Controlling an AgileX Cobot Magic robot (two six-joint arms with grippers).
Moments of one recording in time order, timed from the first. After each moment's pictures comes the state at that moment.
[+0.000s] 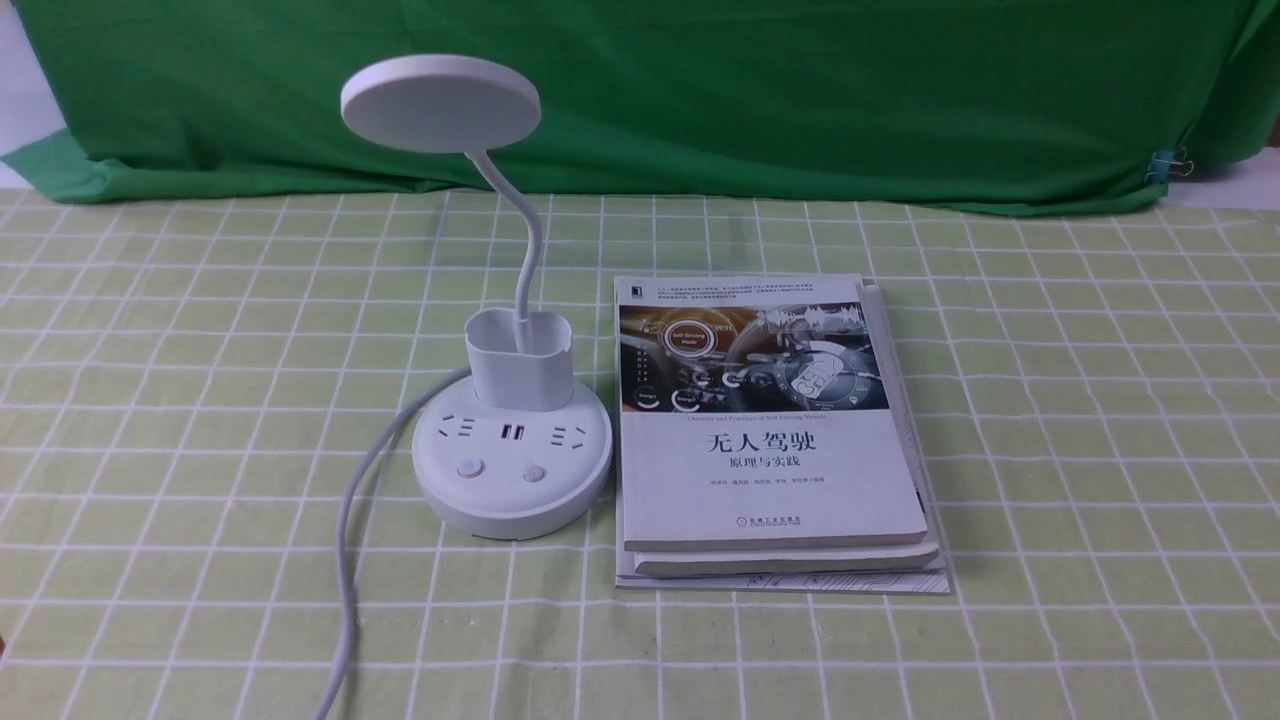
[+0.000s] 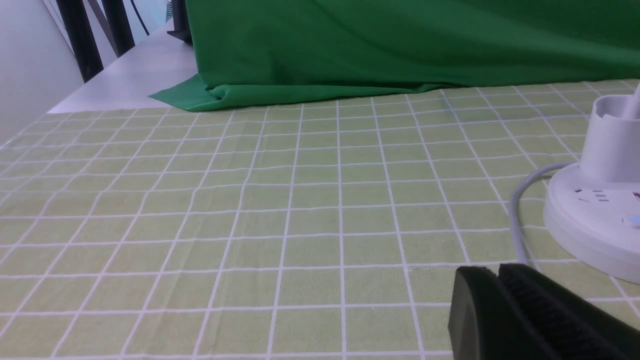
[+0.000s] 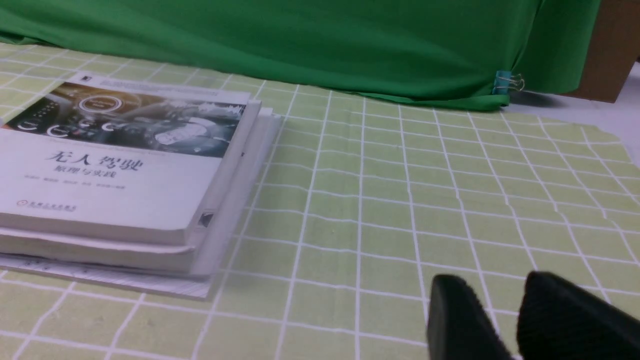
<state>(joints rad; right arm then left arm) 0.07 0.00 0.02 0.08 0.23 -0.20 0.07 0.00 0.01 -0.01 0.23 0.13</state>
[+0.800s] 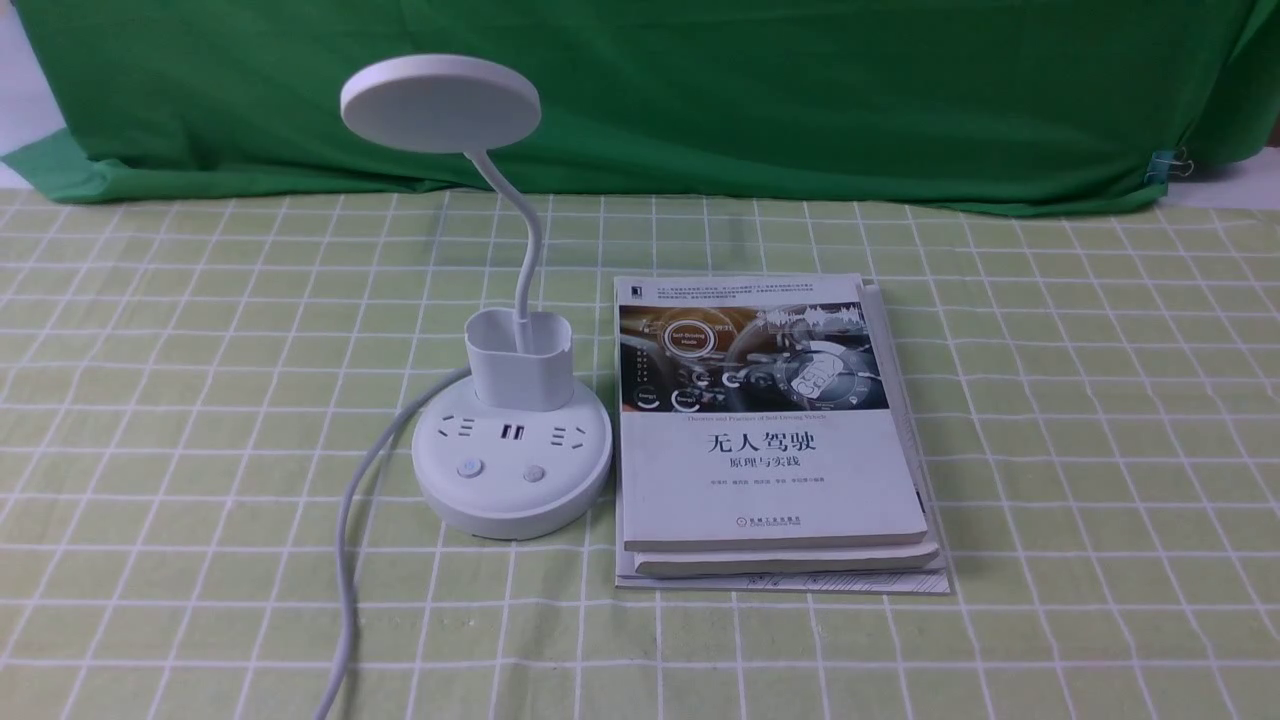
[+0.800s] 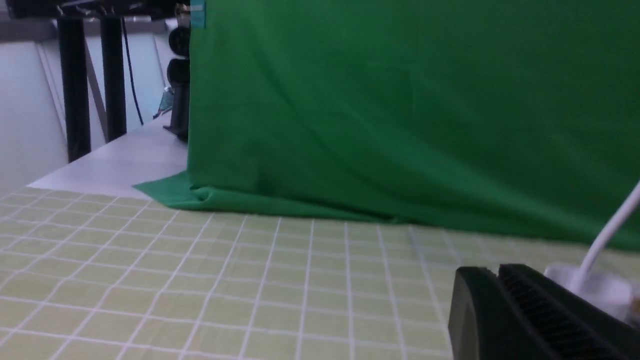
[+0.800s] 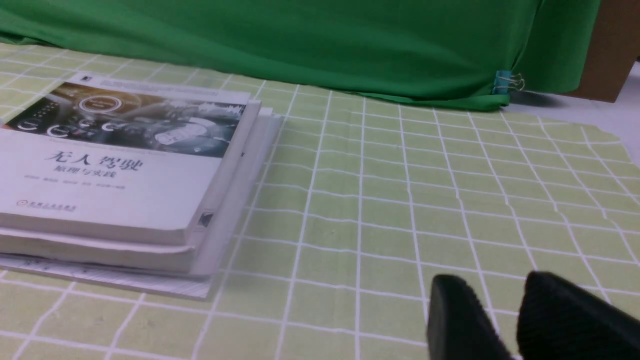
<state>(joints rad) 0.07 0.00 0.02 0.08 0.23 -0.20 0.07 0.00 0.01 -0.23 -0.04 0.09</state>
